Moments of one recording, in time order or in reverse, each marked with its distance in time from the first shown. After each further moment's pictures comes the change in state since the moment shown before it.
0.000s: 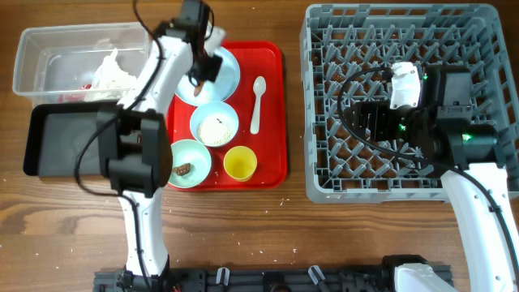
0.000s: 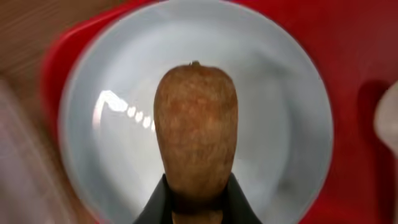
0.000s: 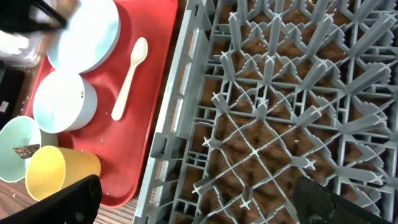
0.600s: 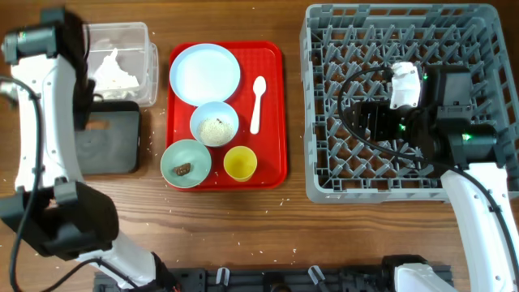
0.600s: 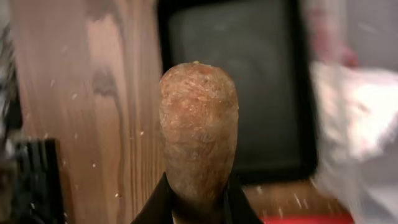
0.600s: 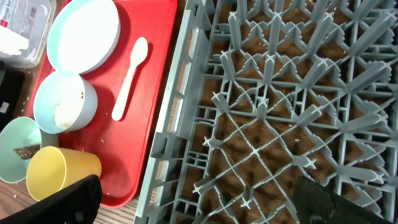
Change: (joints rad) left arm 0.415 -0.411 -0.135 -0.597 -0.400 -1.435; right arm 0.000 0.000 0.000 -0.001 0.000 0.008
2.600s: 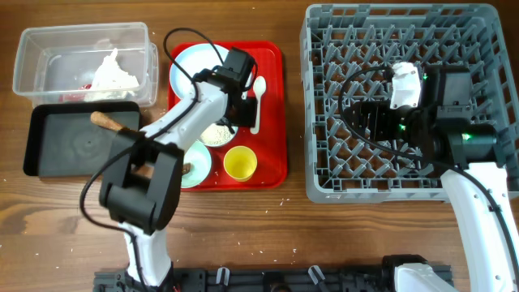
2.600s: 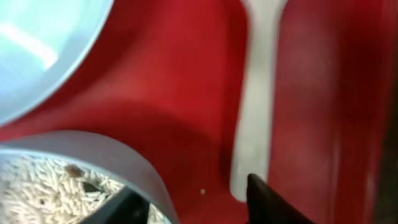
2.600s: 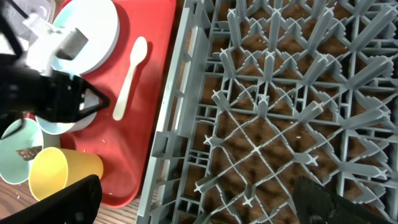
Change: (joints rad) left arm -0.640 0.193 -0.385 0.797 0.493 0.982; right arm 0.000 0.002 0.000 -0.004 0.000 0.015
